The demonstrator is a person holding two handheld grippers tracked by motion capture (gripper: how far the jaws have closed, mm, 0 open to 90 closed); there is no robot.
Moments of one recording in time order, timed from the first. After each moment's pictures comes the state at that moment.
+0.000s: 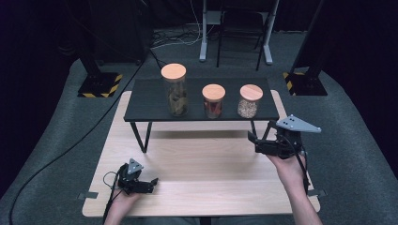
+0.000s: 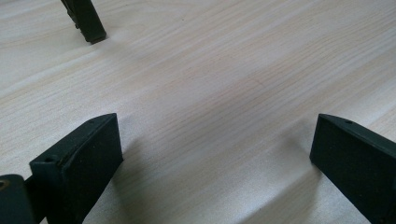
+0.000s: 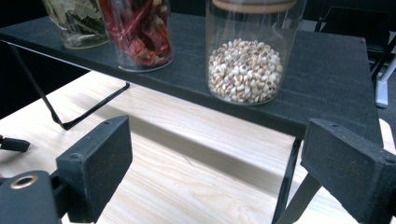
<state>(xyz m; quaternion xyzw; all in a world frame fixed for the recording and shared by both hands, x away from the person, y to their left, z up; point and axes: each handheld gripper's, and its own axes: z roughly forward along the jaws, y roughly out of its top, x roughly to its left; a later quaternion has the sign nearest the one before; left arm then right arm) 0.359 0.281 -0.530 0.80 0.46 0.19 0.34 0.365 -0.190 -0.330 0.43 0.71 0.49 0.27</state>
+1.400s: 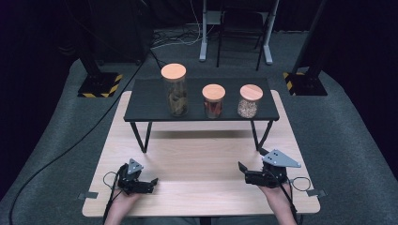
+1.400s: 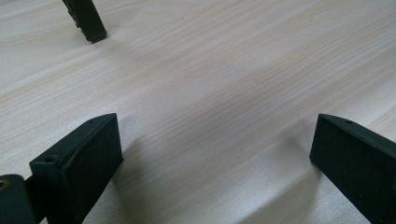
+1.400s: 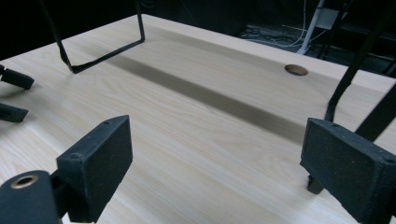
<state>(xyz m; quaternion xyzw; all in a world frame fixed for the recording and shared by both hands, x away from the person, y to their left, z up) 0.358 0.281 -0.530 0.80 0.46 0.19 0.34 0.332 -0.173 -0.425 0.40 0.74 0.47 0.27</state>
